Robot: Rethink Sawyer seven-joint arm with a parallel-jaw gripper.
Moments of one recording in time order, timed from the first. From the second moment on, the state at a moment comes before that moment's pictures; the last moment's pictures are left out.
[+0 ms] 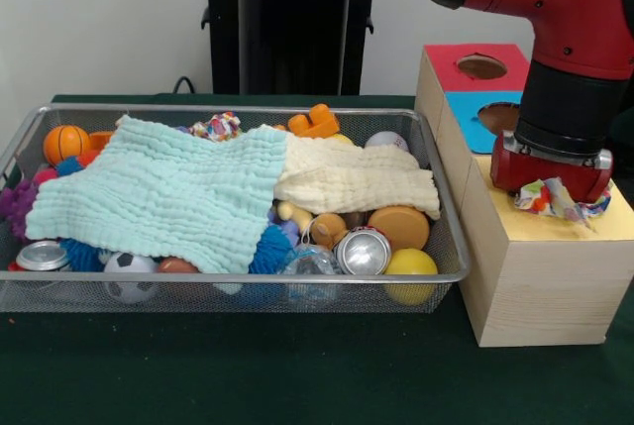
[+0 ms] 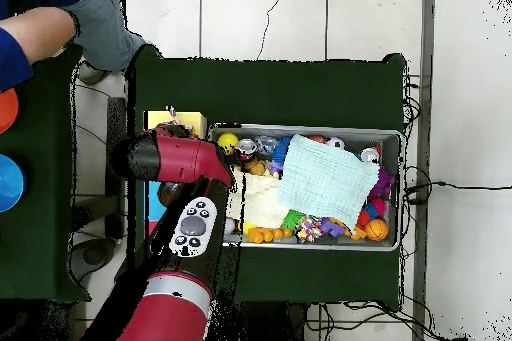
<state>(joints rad) 0.26 -0.31 -0.30 1.33 0.36 0.40 1.89</state>
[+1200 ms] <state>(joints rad) 0.26 -0.28 -0.32 1.26 0.36 0.52 1.89</state>
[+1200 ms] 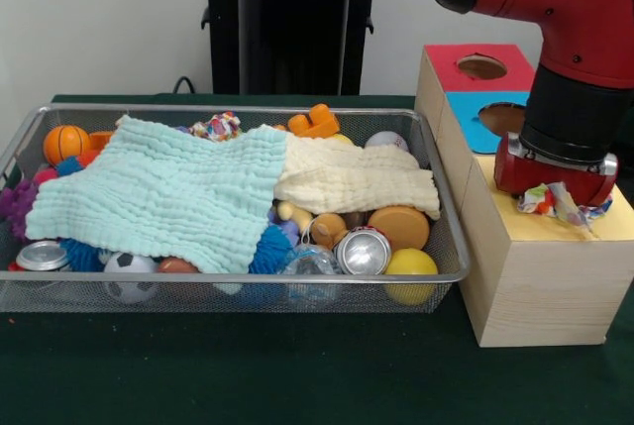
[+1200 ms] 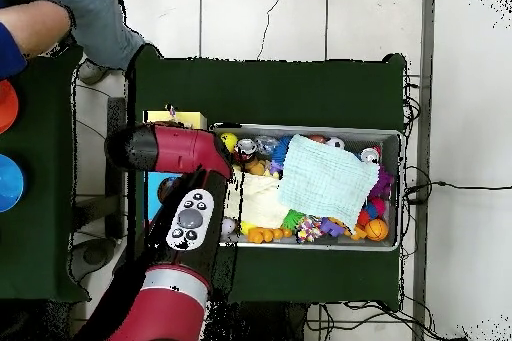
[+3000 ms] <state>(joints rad) 0.26 -0.28 -0.31 1.25 0.36 0.52 1.89</state>
